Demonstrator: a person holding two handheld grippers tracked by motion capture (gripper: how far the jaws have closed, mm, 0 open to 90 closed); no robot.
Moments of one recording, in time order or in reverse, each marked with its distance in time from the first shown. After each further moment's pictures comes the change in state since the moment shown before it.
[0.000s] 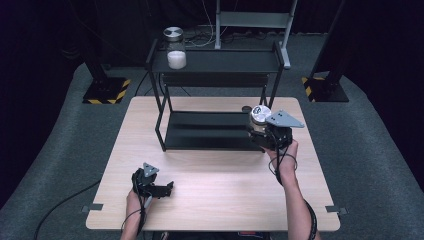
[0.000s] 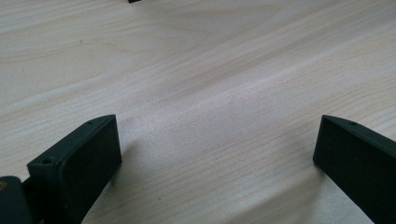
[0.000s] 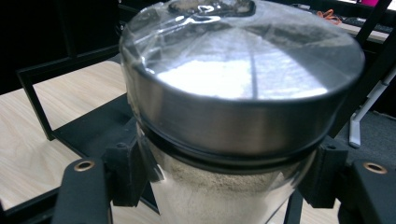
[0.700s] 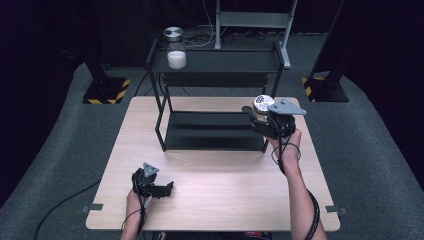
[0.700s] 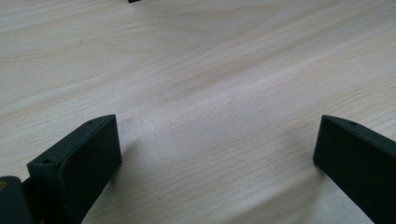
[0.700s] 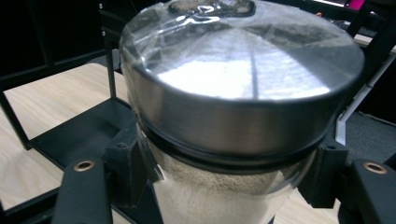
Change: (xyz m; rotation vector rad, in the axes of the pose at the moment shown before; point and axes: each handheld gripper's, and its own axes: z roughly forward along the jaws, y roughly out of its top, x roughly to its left) left arm 0.000 0.000 0.000 0.000 -0.001 -0.001; right arm -0.013 0.024 0.008 0.012 -0.035 -0.019
